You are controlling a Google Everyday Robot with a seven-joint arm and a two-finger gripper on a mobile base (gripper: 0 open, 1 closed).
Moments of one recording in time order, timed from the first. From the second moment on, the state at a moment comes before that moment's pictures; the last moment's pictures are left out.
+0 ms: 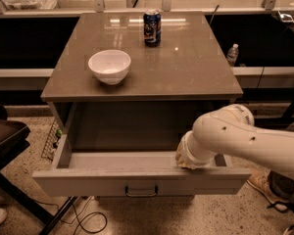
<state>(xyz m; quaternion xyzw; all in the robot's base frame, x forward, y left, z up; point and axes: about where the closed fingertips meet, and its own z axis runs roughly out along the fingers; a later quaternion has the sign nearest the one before) 0.482 -0.117 0.625 -0.72 0.67 -0.01 0.17</state>
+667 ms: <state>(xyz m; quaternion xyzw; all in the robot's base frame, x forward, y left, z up) 0.414 -0.120 0.613 -0.74 0.66 -0.01 0.10</state>
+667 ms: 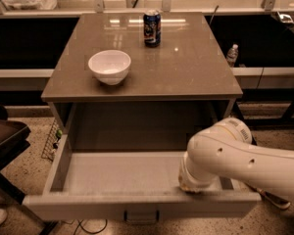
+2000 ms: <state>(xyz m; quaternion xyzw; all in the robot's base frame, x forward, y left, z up) 0.415 -0.121 0.615 -0.74 0.66 -0.02 0.10</state>
